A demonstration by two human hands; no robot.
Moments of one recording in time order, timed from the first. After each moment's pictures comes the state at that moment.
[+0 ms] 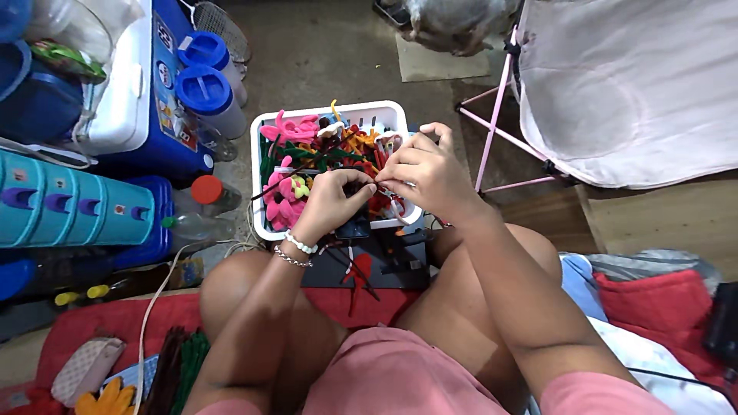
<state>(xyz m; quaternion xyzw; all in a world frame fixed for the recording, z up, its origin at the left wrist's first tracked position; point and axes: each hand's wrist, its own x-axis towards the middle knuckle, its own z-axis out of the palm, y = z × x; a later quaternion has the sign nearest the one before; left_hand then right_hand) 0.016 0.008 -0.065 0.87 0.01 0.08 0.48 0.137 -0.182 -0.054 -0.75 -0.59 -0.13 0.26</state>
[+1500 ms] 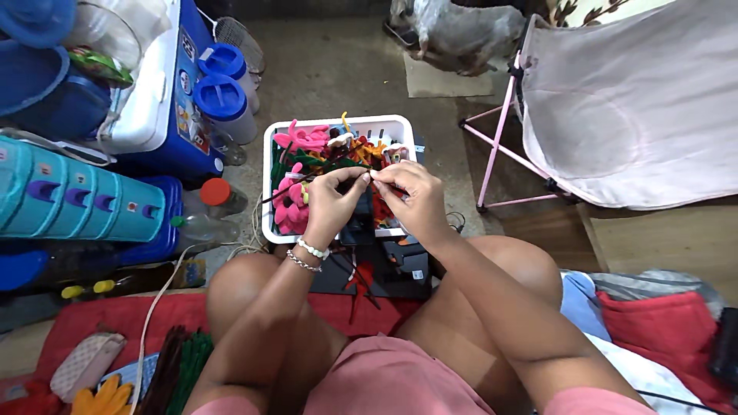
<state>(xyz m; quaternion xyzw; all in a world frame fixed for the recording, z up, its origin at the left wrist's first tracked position) 0.012 0.003 -0.069 0.80 0.11 0.19 0.55 0.098 -0.152 -0.070 -0.76 -0.43 -0.12 0.47</state>
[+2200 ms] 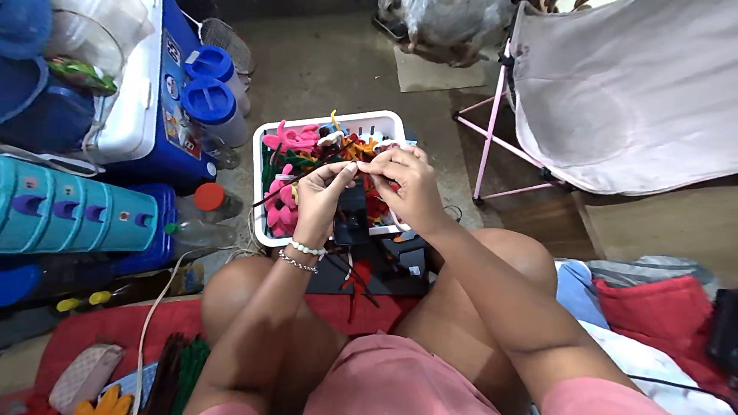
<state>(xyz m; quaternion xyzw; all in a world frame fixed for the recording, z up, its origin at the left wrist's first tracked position) 0.015 -0.005 -0.066 0.63 0.17 0.16 0.74 0.110 -0.155 -0.062 -0.77 -0.46 -0.11 0.43</state>
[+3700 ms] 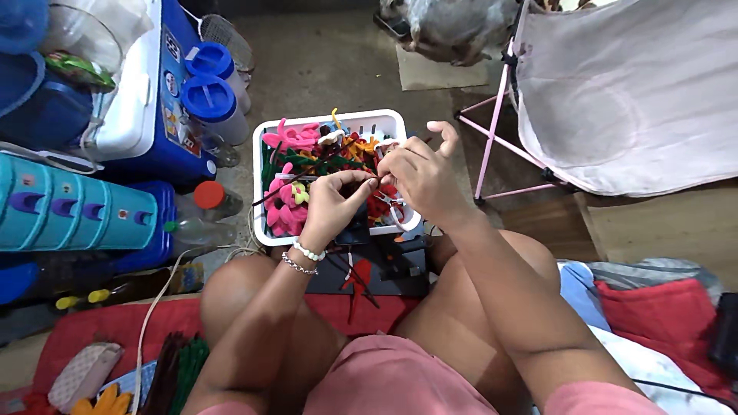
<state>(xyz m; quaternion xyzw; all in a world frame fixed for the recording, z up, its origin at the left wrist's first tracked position) 0.021 -0.004 -0.071 0.81 0.07 0.14 0.57 0.131 -0.171 -0.049 -0.76 -0.56 -0.22 0.26</state>
